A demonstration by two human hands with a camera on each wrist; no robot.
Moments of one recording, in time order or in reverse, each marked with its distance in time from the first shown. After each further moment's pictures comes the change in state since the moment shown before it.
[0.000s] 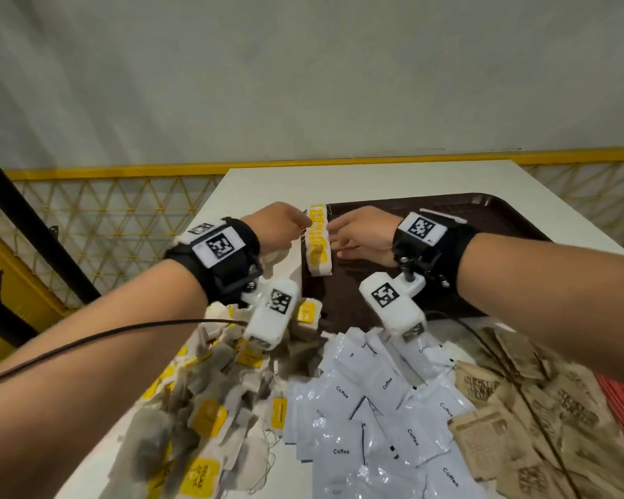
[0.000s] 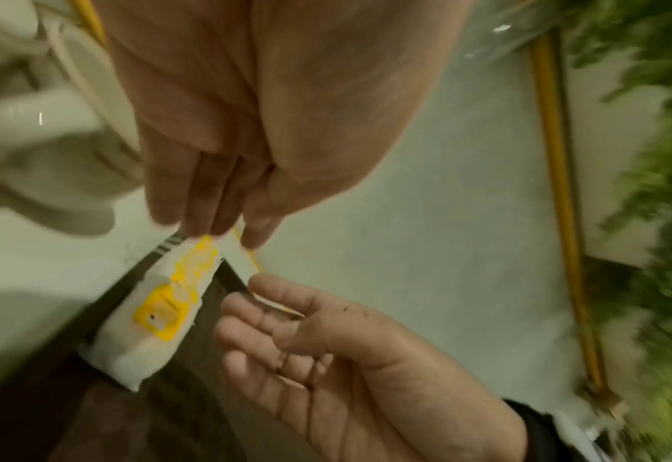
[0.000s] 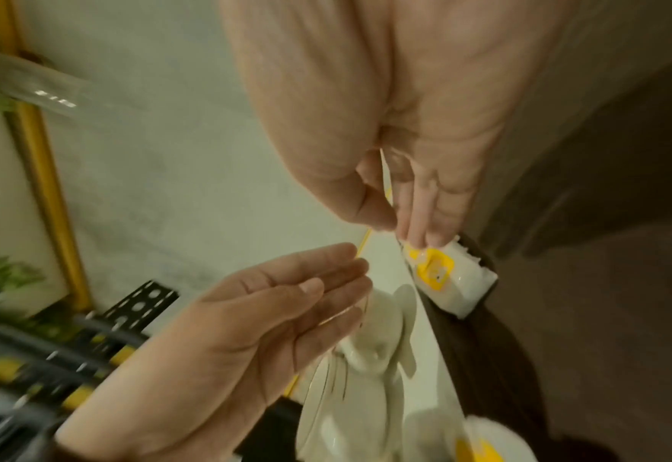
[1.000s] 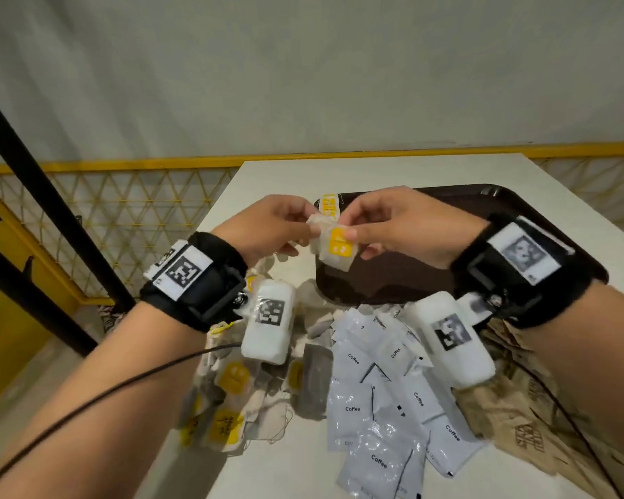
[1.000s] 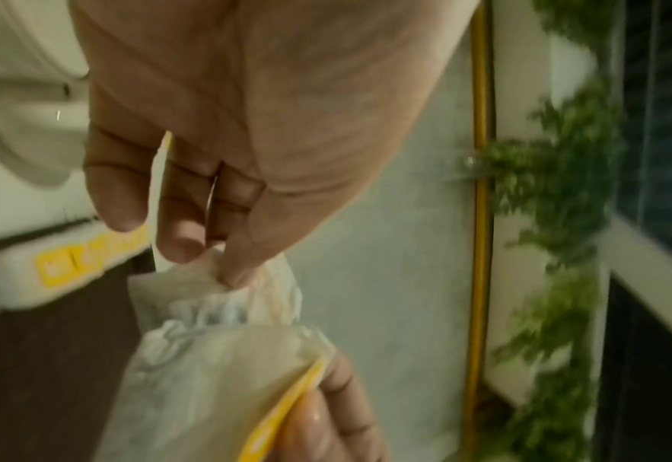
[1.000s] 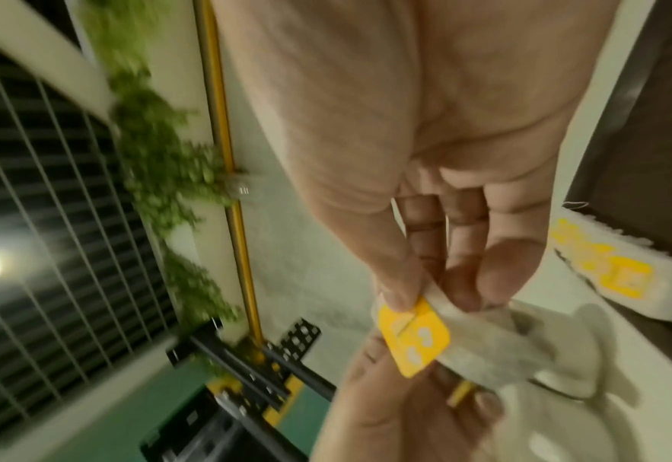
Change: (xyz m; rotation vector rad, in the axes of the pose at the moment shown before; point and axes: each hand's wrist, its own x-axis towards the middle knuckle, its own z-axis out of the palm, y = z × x) left_hand -0.078 -0.007 -0.009 -0.358 -0.077 0.192; right_hand -0.102 -0.013 0.002 -0.019 -0.136 -0.355
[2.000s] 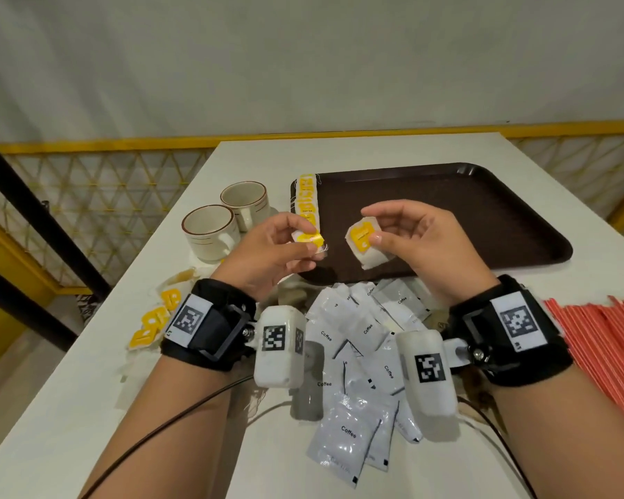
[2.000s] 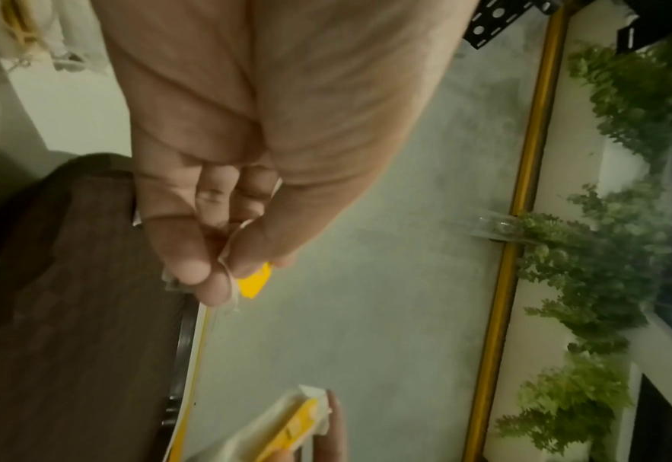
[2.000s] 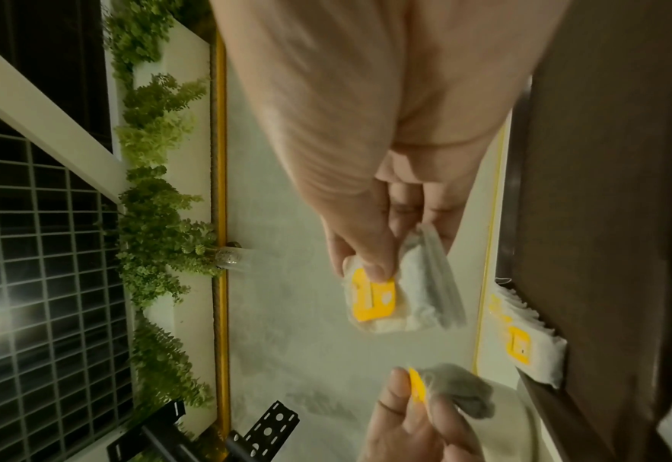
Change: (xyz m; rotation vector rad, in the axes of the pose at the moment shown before) left_hand -0.015 -0.035 0.061 -0.607 0.073 -0.003; right_hand -0.055 0.056 0.003 0.202 0.416 -0.160
